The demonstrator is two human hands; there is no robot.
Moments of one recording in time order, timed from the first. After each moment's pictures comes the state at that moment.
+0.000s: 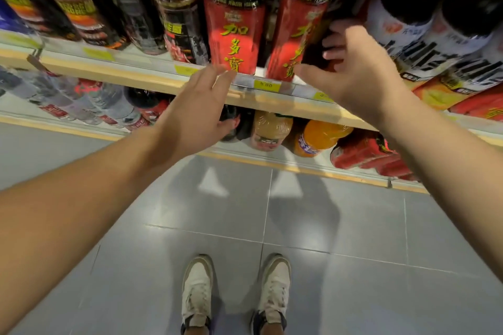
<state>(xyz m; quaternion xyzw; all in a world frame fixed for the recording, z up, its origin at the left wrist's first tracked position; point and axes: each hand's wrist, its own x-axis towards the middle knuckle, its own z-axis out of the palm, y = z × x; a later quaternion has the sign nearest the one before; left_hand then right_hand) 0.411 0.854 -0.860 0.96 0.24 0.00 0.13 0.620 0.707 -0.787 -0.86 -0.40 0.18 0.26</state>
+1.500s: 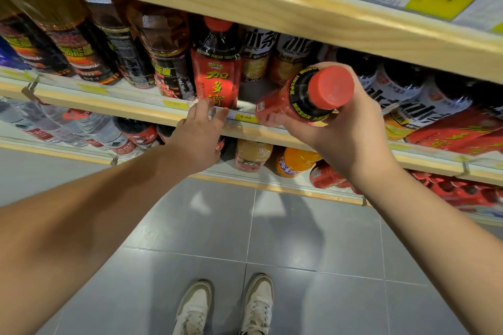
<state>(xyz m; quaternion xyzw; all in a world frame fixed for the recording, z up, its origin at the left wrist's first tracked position) 0.445 0.846 -0.851 0.94 0.29 -0.10 0.11 0.596 0.670 -0.753 -0.79 -0.45 0.06 0.41</state>
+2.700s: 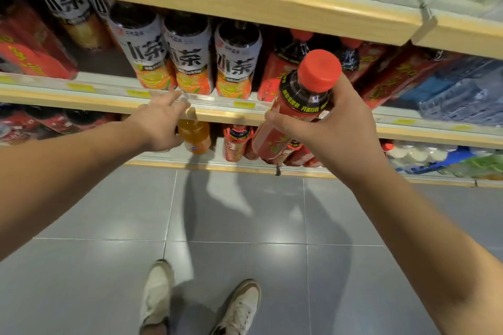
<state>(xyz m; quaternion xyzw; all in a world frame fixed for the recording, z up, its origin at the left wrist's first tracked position) 0.631 0.637 -0.826 0.93 0.28 -0.20 0.12 0.778 0.377 -0.715 -0.82 -0.34 0.14 0.44</state>
